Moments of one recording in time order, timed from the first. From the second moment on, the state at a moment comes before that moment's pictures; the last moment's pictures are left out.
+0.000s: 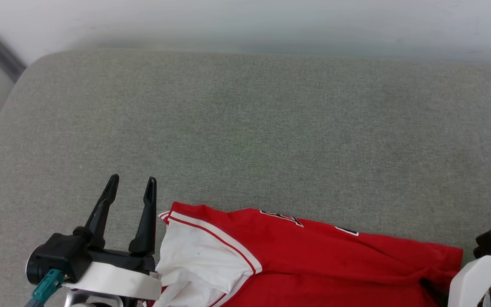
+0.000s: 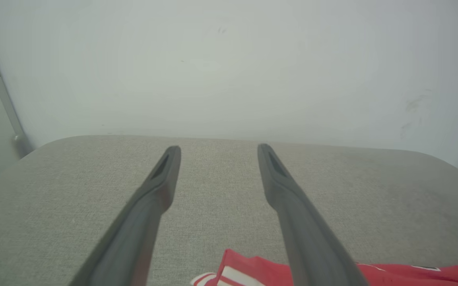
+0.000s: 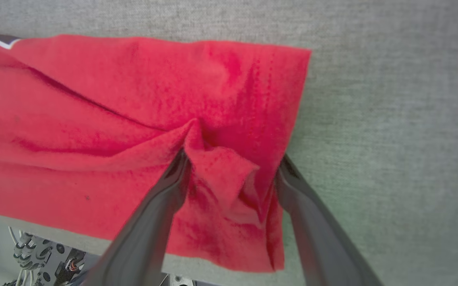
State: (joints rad) left arm -0.02 0.41 -0.32 -0.21 -0.52 0.18 -0.26; right arm 0.07 -0.18 -0.15 -0.01 0.38 0.13 0.86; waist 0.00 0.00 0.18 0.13
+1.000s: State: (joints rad) left arm 0.02 0.47 -0.32 -0.23 -0.47 0.24 -0.19; right arm -0.02 -0.25 -0.34 0.06 0.43 0.13 0.94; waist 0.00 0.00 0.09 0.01
